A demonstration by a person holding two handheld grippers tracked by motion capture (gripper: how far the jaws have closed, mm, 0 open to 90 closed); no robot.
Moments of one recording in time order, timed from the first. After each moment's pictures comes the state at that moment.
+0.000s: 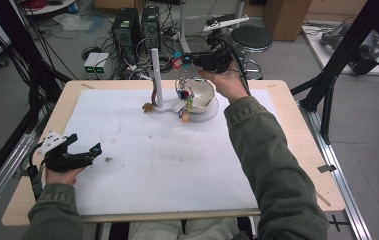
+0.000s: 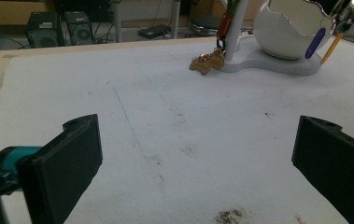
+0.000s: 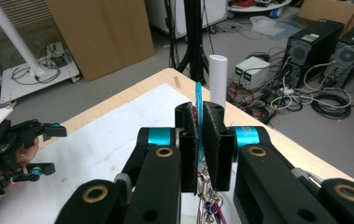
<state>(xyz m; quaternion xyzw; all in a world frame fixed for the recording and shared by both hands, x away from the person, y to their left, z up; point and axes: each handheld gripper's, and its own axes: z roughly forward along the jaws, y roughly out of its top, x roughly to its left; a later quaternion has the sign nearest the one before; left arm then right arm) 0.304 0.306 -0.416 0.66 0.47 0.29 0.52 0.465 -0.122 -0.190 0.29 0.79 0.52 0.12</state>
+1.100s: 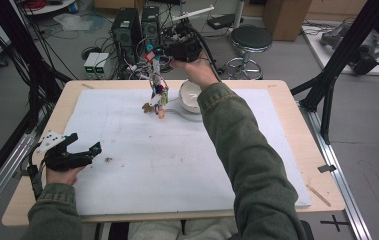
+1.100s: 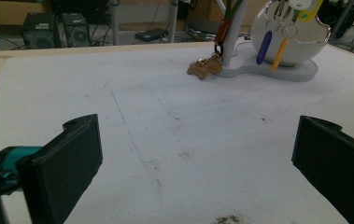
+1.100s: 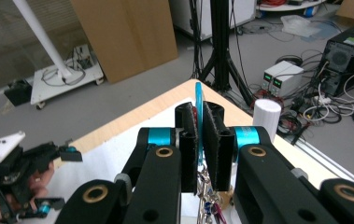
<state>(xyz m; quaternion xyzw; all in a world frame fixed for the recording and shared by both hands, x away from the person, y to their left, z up) 0.305 0.307 -0.416 0.65 0.47 0.28 0.53 0.507 -0.056 -0.190 0.27 0.79 0.54 0.06</state>
